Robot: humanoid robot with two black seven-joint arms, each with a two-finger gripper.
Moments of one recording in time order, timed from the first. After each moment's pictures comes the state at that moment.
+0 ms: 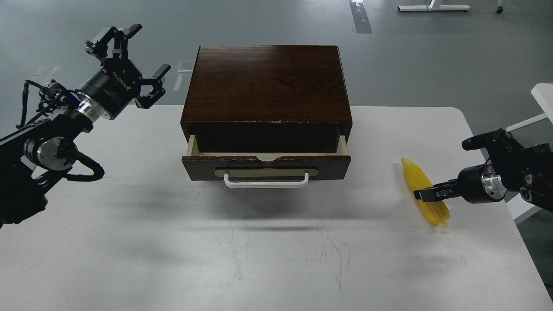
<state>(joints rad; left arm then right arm) -0.87 0.58 -0.41 -0.84 -0.06 -0.49 -0.46 1.14 -0.68 -0.47 0.85 -1.30 0.29 0.49</state>
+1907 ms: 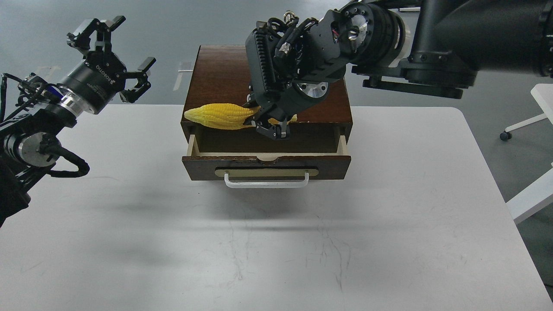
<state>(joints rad) -0.88 0.64 -0.41 -0.85 -0.06 -0.49 -0.46 2.05 -0.02 -0.77 1.12 -1.63 -0.06 0.49</state>
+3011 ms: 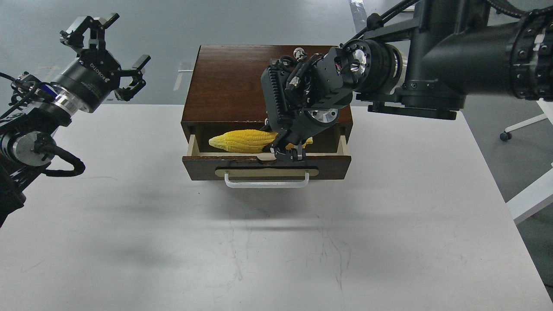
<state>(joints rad) -0.87 0.65 -0.42 -0.85 -0.06 -0.49 -0.46 1.97 -0.01 -0.83 1.11 -1.63 -0.06 0.49</state>
